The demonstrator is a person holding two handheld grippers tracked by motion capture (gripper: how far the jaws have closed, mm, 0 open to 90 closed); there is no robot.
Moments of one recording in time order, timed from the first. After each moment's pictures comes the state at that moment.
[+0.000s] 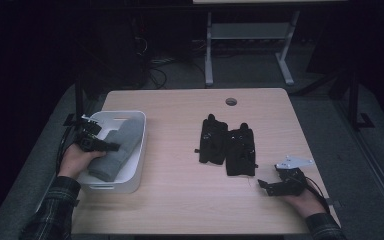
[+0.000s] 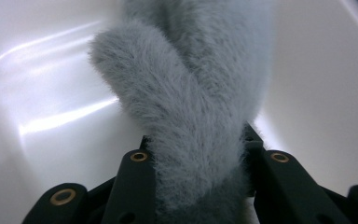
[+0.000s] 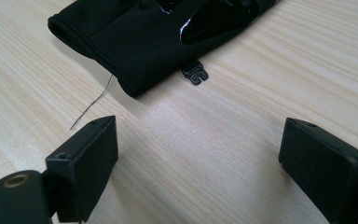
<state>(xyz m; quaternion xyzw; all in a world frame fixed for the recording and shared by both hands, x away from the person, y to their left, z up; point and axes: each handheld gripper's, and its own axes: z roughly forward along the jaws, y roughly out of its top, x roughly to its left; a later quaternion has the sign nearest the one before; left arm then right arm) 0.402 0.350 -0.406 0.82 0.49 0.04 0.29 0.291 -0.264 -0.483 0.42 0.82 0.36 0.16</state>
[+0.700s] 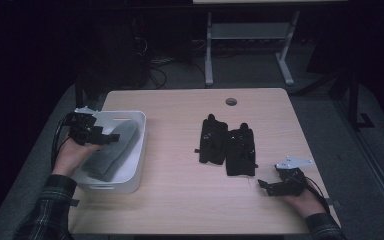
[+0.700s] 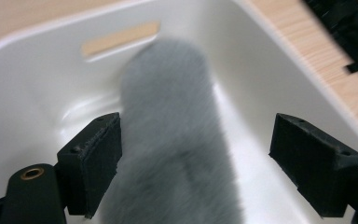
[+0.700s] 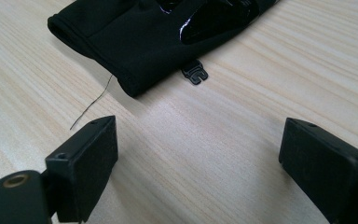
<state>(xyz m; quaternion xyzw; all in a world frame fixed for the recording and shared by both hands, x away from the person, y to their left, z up) 0.392 0.334 -0.357 0.80 0.48 0.14 0.33 0.291 -0.263 -0.482 0.42 0.82 0.36 0.16</state>
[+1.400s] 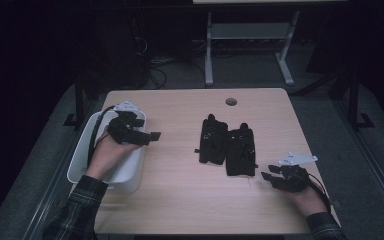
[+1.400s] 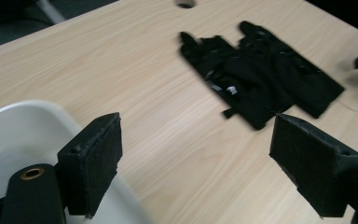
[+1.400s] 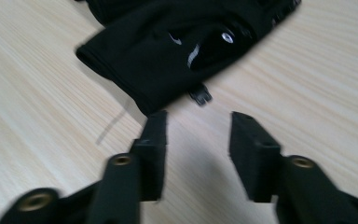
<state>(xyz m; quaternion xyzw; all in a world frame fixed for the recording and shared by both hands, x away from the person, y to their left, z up) 0.372 0.215 -0.328 0.83 0.37 0.12 0.40 0.290 -0.261 -0.458 0.41 0.82 0.37 0.16</state>
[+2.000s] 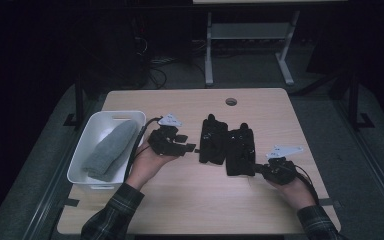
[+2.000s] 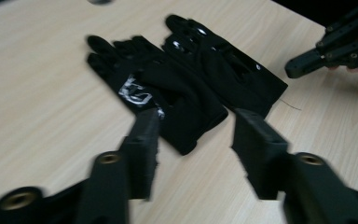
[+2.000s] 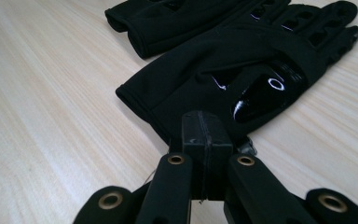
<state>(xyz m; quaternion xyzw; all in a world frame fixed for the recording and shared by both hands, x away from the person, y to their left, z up) 0.362 0.118 -0.369 0.86 0.31 0.07 0.40 0.310 -0.231 -0.449 0.38 0.83 0.38 0.12</state>
